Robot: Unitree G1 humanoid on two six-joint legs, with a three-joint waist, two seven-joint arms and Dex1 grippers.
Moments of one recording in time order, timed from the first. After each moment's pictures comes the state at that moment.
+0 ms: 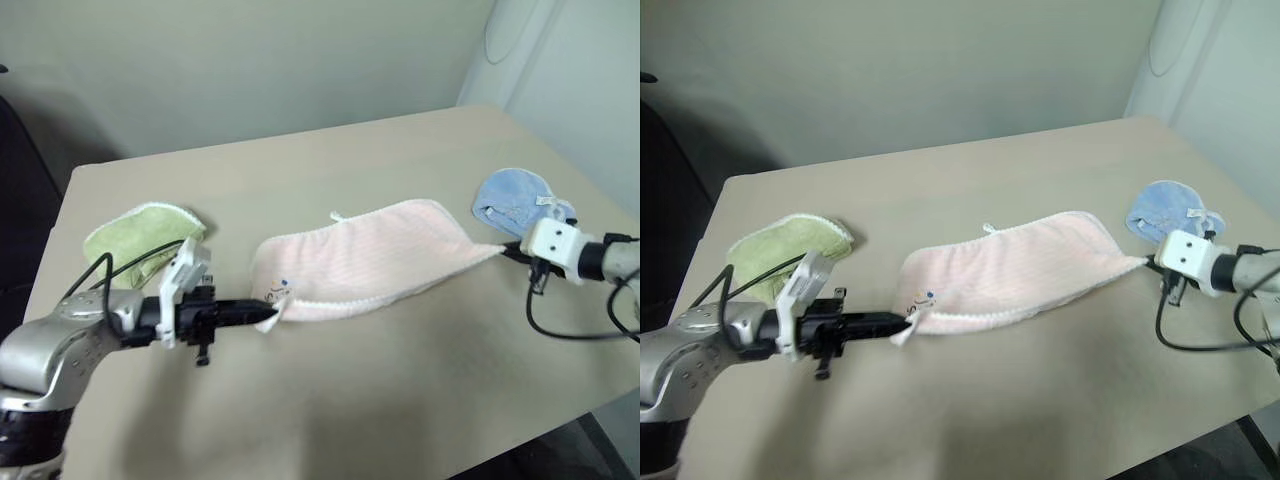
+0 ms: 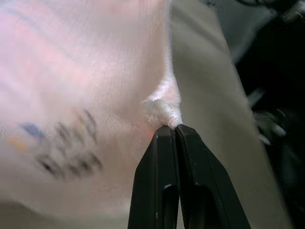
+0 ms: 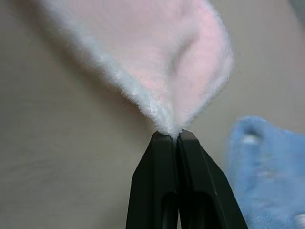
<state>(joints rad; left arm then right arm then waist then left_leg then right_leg) -0.23 0.86 0.21 -0.28 -0.81 0.87 -1.09 -0.54 -0.97 0.04 0.38 -0.01 -0.17 1.01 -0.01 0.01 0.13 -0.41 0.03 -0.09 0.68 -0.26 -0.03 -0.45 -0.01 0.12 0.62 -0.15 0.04</state>
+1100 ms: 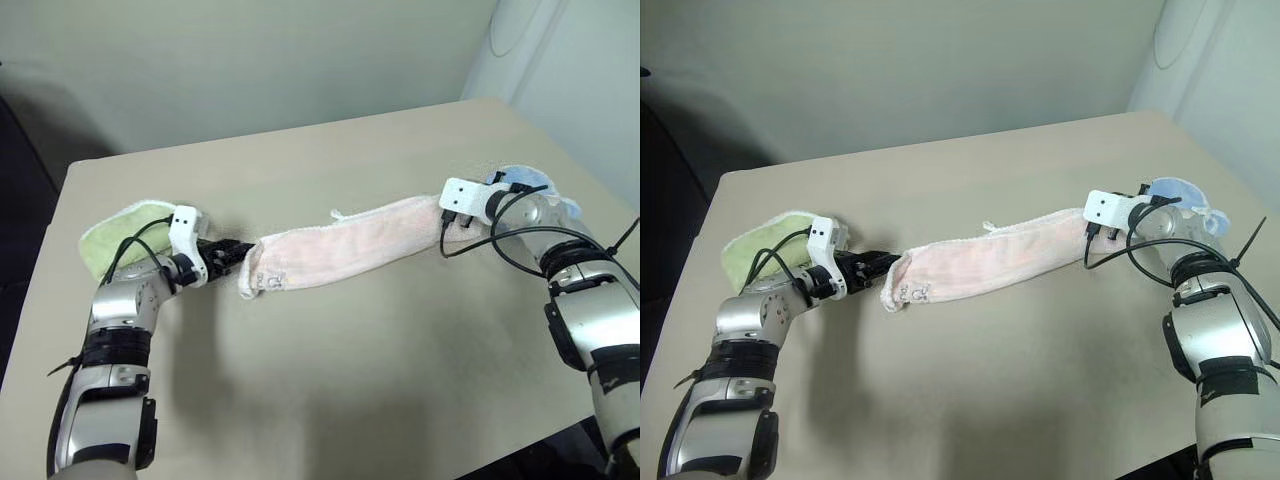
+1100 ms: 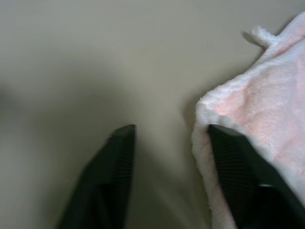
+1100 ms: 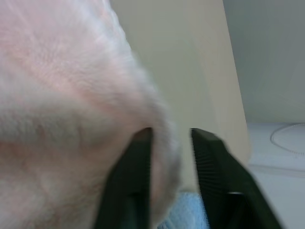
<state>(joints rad) -0.59 0.62 0.14 0.47 -0.43 0.57 -0.77 -1.19 -0.61 0.37 1.30 -0.55 -0.44 0.39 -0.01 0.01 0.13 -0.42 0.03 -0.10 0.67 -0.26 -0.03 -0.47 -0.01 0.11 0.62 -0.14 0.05</state>
